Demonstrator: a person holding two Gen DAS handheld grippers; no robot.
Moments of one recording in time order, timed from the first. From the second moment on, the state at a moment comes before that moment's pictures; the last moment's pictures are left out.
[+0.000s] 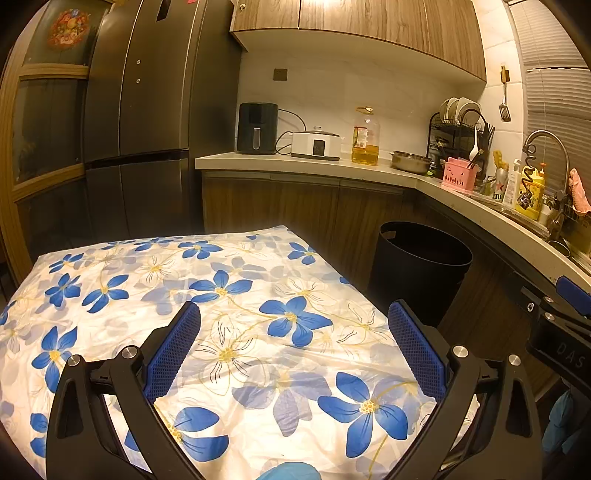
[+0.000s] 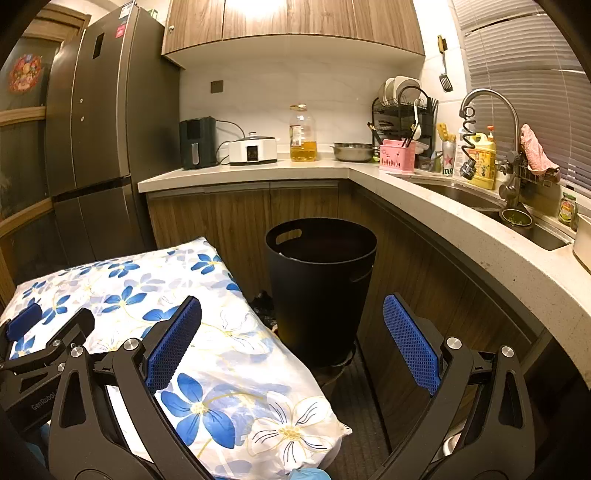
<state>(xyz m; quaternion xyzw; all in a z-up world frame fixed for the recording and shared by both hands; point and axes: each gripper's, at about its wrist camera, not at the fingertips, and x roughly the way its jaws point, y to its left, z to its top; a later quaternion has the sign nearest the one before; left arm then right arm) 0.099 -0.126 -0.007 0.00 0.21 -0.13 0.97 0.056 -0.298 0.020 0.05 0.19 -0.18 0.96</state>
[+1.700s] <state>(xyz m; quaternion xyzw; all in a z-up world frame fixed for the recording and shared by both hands) 0.094 -0.130 -0.007 0.03 0.20 -0.13 0.97 0.057 -0.298 0.026 0.05 0.19 -0.18 0.96</state>
